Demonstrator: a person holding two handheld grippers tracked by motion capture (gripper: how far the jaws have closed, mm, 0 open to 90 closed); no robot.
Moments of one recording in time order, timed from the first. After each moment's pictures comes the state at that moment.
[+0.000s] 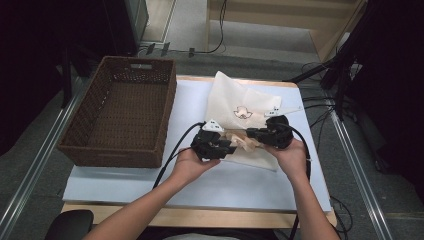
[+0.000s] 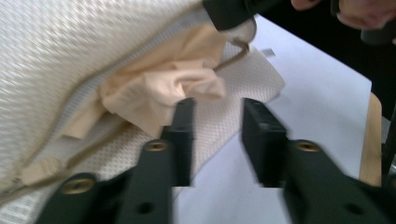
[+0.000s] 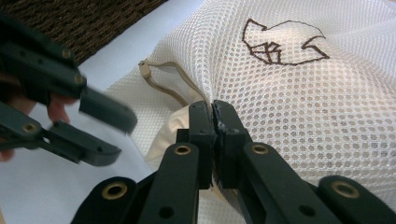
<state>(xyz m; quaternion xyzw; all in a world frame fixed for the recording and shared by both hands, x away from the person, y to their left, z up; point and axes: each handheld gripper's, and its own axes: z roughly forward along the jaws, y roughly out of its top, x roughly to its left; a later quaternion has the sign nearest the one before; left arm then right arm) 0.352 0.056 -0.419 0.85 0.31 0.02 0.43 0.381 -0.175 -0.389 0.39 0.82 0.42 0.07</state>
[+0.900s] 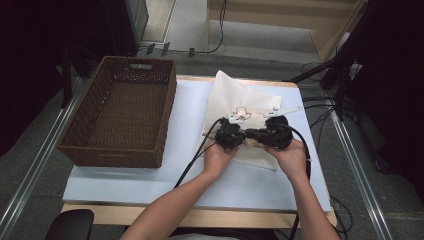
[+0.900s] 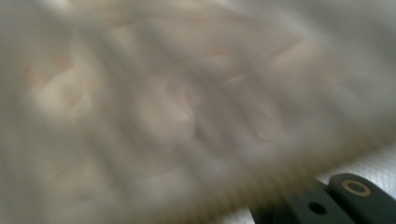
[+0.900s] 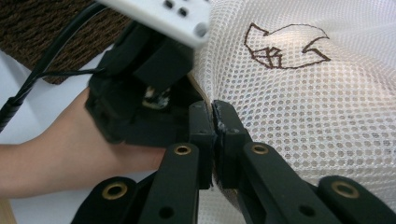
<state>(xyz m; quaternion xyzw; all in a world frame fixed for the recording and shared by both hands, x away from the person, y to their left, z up) 0.414 -0.006 -0.466 0.81 0.41 0.09 0.41 0.378 -0.173 -0.386 0.38 0.82 0.42 0.07</state>
